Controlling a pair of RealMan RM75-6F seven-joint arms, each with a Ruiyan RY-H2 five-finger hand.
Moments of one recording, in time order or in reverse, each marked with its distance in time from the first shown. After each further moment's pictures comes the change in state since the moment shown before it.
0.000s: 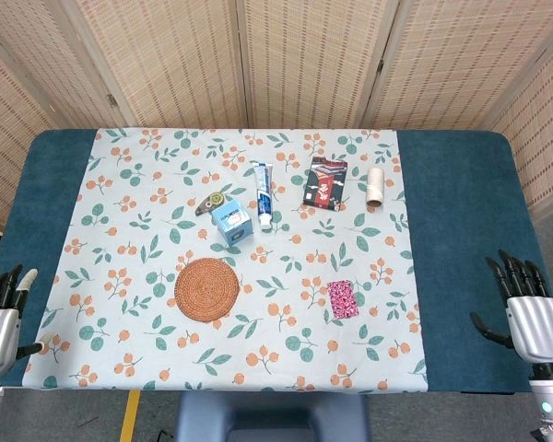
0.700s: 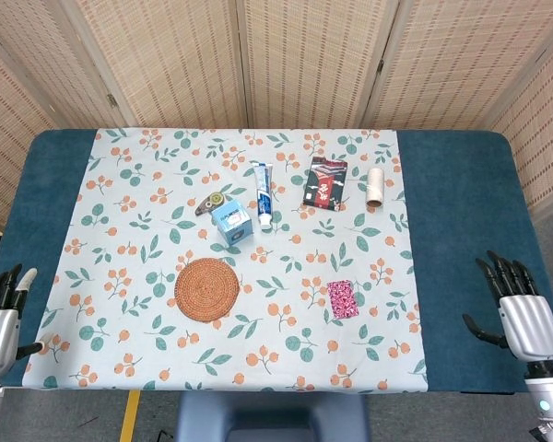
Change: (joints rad) left arm 0.007 -0.006 0.003 0.007 0.014 0.019 -0.004; right arm 0.019 0.017 -0.015 -0.006 -0.030 -0.037 0.076
